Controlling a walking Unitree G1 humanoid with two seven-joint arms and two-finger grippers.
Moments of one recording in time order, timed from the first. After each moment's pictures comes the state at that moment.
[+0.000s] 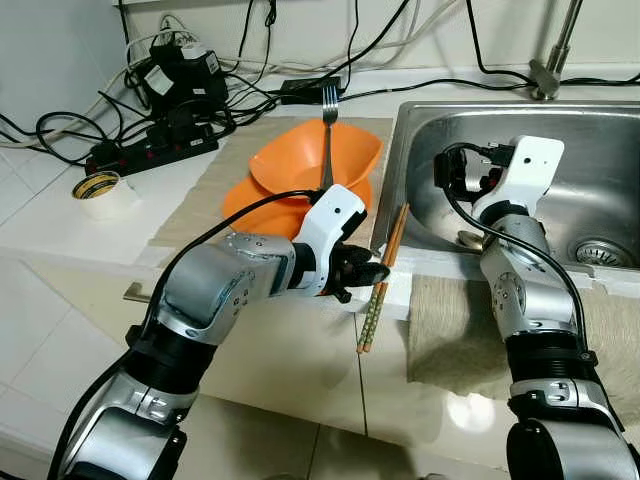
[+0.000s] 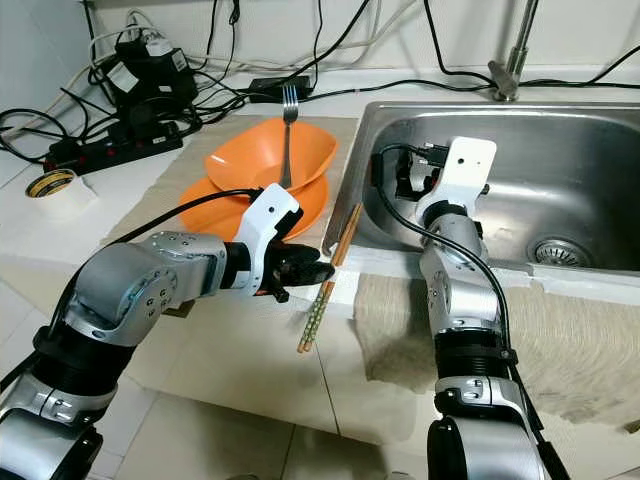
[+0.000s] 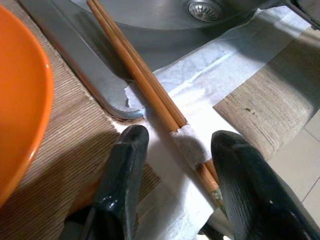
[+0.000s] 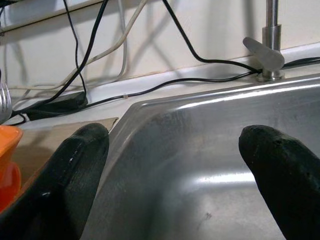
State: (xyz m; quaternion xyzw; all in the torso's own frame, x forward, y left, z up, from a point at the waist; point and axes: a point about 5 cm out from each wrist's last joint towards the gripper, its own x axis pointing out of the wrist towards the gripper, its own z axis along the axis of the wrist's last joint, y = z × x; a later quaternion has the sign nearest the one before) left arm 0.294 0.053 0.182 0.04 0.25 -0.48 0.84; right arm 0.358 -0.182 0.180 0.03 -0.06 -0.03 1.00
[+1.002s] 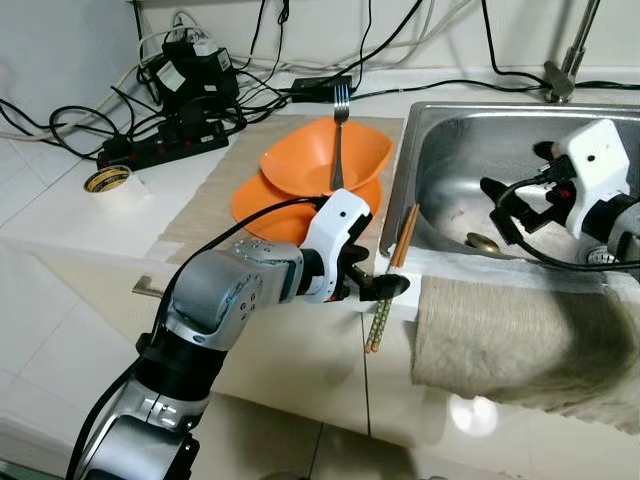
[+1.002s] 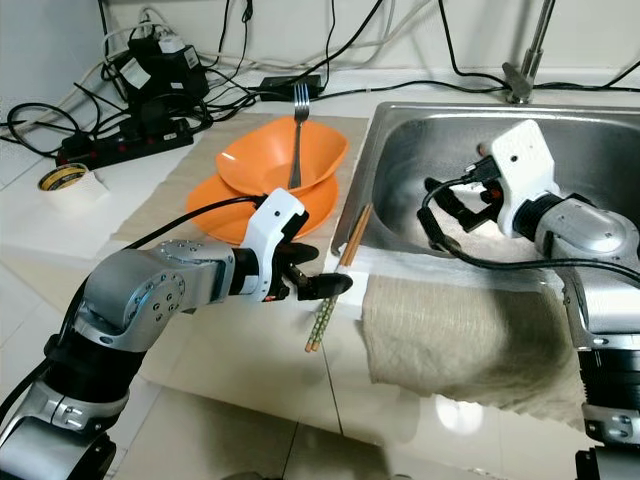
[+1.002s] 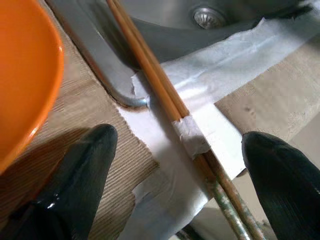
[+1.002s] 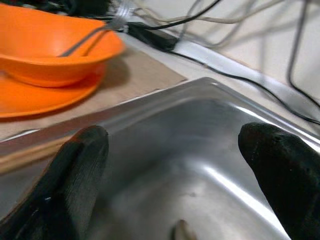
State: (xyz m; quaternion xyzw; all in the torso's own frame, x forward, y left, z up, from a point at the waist) left arm 0.289 0.048 0.183 0.00 0.26 -0.48 0.84; right arm 0.312 -0.243 0.225 -0.21 0.04 0.23 0.95
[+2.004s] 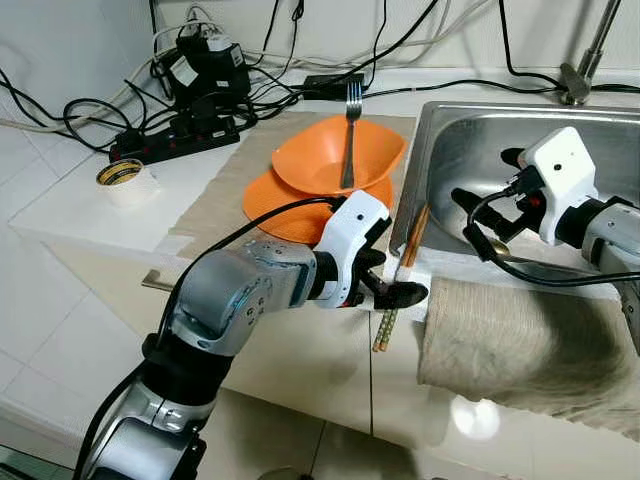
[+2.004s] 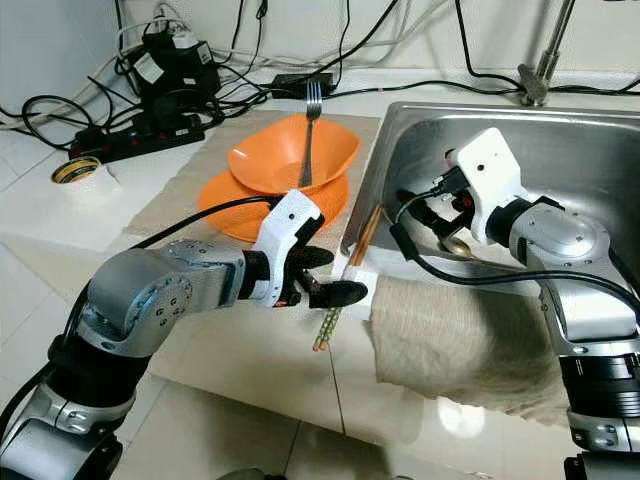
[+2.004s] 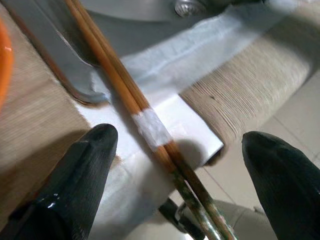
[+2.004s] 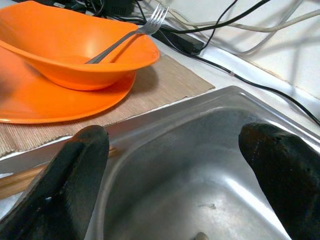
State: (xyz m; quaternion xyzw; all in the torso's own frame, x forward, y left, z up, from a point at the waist) left arm 0.277 0.033 0.185 0.03 0.26 -0.52 0.82; right arm 0.313 -0.225 0.224 -0.22 0.03 0.24 0.94
